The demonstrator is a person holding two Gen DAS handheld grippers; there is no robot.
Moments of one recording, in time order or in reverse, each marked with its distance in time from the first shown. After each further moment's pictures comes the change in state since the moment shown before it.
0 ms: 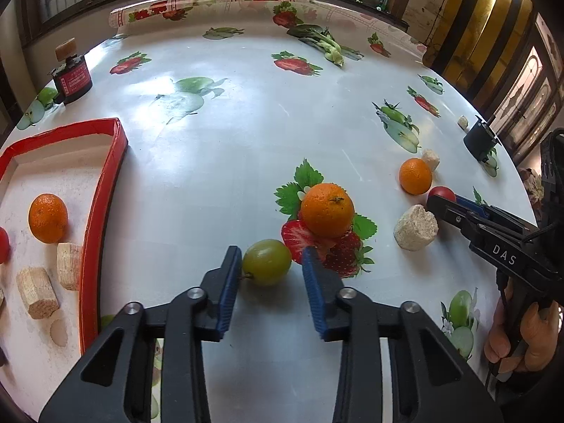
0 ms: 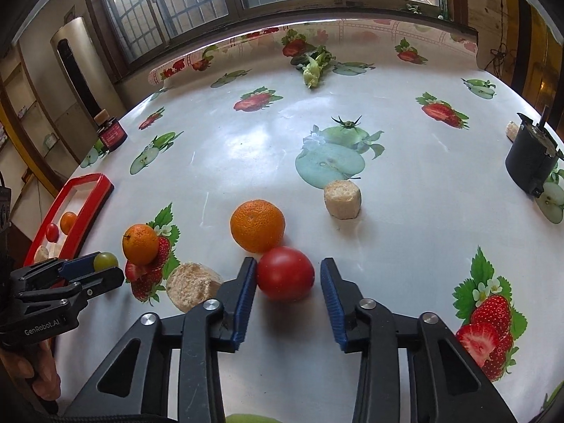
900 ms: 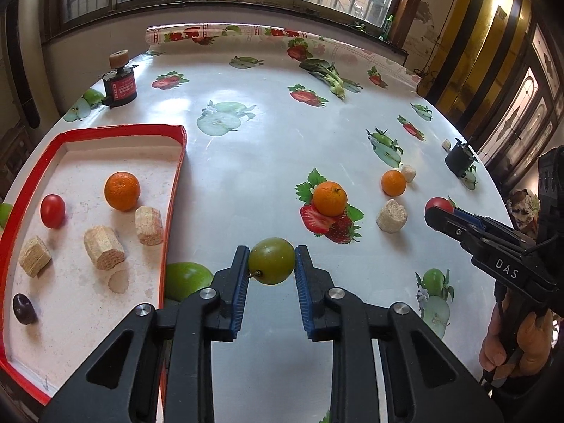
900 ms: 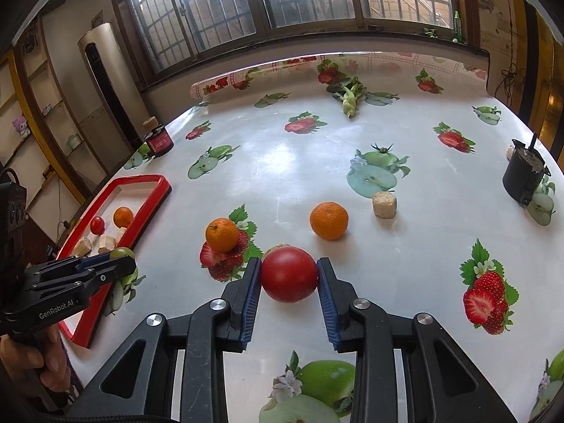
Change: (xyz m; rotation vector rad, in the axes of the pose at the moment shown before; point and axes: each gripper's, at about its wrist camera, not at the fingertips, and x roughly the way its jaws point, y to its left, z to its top) left arm -0.075 0.025 -0.028 -0.054 -0.103 -0.002; right arm -0.063 0.053 -0.017 -0.055 -0.073 0.080
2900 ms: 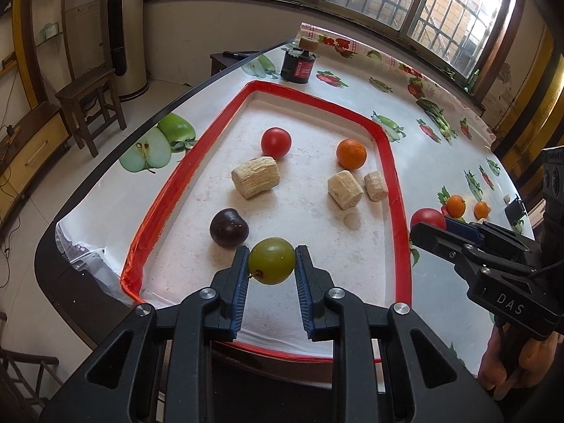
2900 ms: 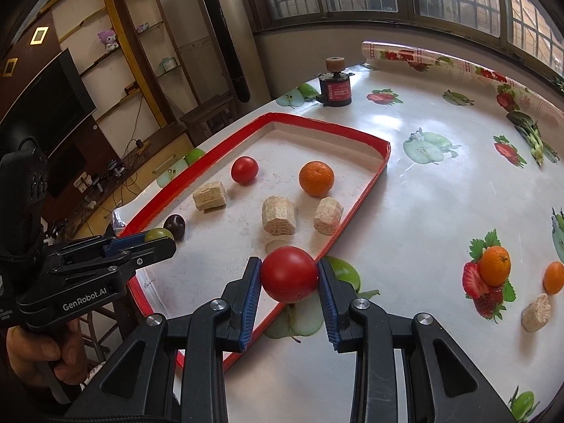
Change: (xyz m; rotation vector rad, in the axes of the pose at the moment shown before) left arm -0.072 0.165 -0.070 -0.282 -0.035 0.197; right arm 0.060 0.227 -0.012 -0.332 0.139 0.284
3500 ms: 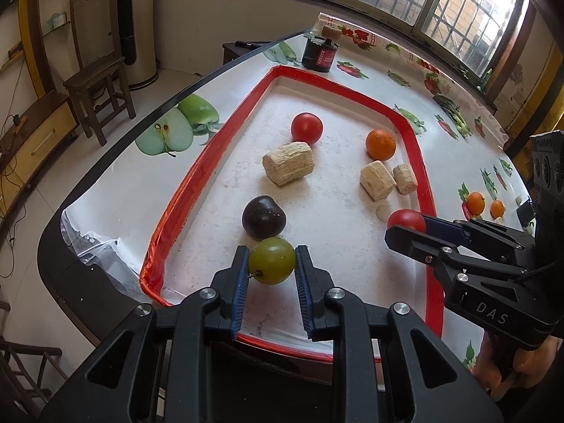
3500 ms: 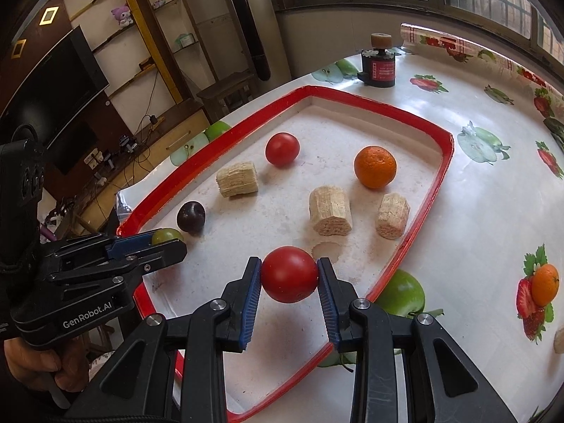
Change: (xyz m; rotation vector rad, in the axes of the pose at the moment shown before) left arm 0.015 0.017 -0.001 -0.018 0.034 0.028; right arm 0.049 0.027 0.005 -0.049 0.086 0.047
